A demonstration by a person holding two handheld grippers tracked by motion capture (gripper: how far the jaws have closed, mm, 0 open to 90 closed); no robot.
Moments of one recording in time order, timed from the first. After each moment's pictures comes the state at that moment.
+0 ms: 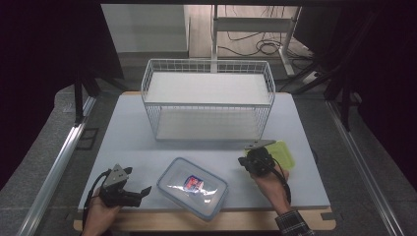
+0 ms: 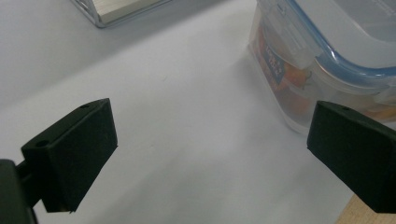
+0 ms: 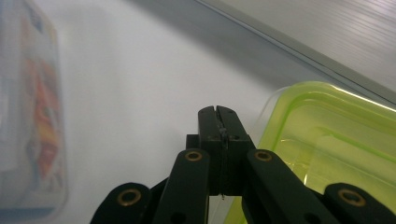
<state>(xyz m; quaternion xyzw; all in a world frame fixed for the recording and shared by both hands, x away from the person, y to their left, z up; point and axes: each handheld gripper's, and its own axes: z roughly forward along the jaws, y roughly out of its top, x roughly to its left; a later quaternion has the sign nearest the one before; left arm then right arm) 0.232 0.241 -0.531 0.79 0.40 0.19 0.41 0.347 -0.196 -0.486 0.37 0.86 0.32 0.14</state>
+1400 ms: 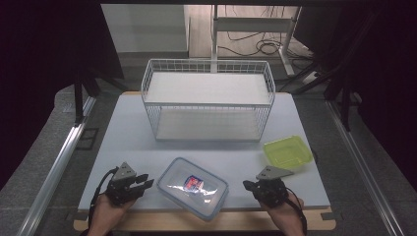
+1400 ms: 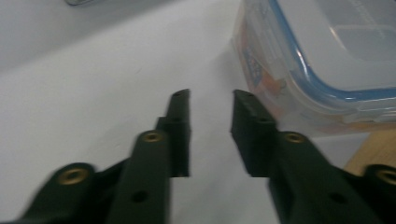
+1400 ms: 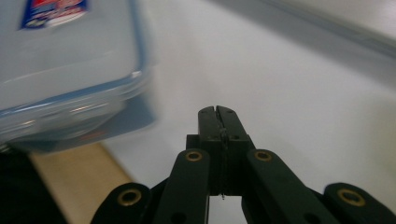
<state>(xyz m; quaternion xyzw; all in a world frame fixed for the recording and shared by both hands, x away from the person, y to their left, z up) 0.238 0.220 -0.520 0.80 0.43 0.14 0.39 0.258 -0.216 -0.481 0.33 0.86 0.37 0.12</state>
